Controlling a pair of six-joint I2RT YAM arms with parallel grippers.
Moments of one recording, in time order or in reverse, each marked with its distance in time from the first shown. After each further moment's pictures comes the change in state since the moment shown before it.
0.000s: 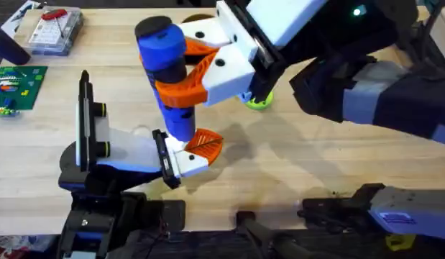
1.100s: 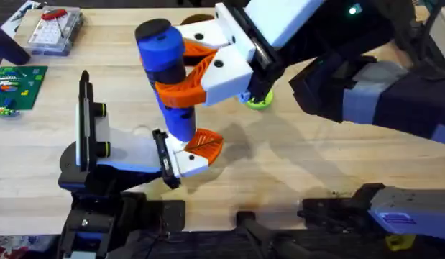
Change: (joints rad) left arm 0.000 0.000 0.000 0.000 0.000 0.000; right arm 0.000 0.000 0.000 -0.033 0.000 -0.022
